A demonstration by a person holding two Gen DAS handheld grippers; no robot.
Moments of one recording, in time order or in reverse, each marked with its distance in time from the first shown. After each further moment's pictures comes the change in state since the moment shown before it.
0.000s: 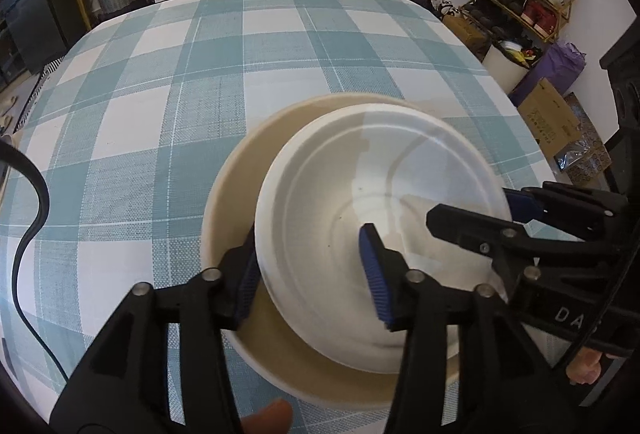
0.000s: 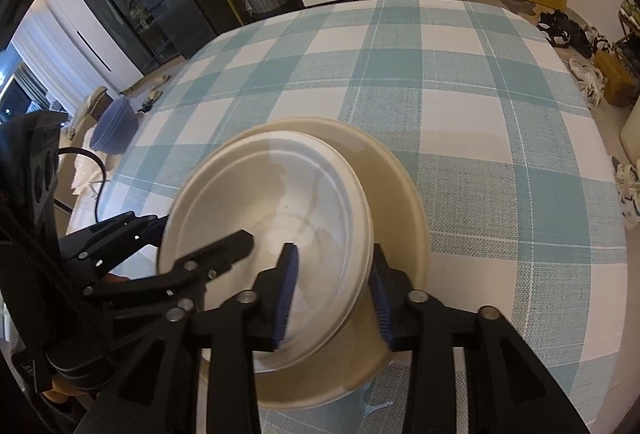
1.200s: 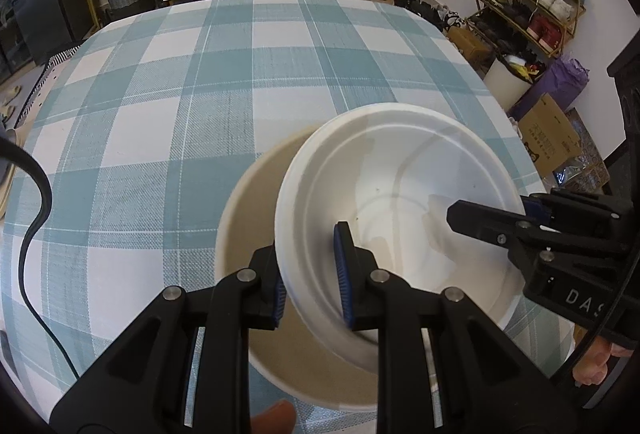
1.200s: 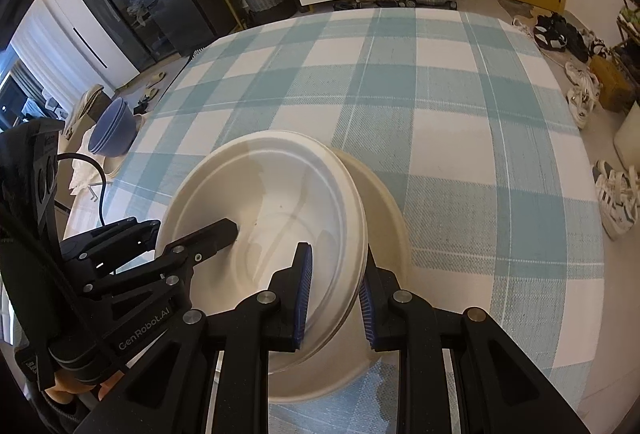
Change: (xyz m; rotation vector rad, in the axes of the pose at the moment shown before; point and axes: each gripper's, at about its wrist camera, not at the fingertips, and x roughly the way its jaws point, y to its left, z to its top) left arm -0.010 0.003 0.012 -0.044 -0.010 0.002; right arm -0.013 -0.003 0.015 0.002 0.026 -0.023
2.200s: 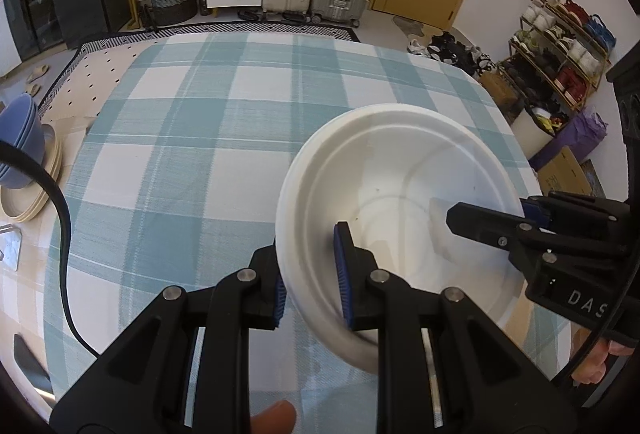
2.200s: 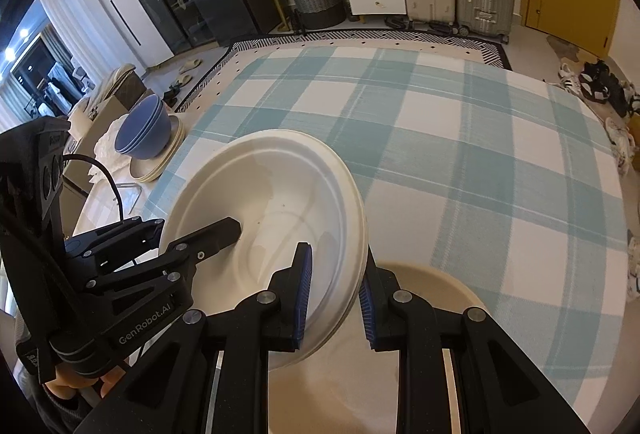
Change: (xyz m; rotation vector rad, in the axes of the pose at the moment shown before) left arm -0.039 0.103 0.046 -0.127 -0.087 0.046; right arm 0.013 0.085 0.078 -0.139 -0.024 0.057
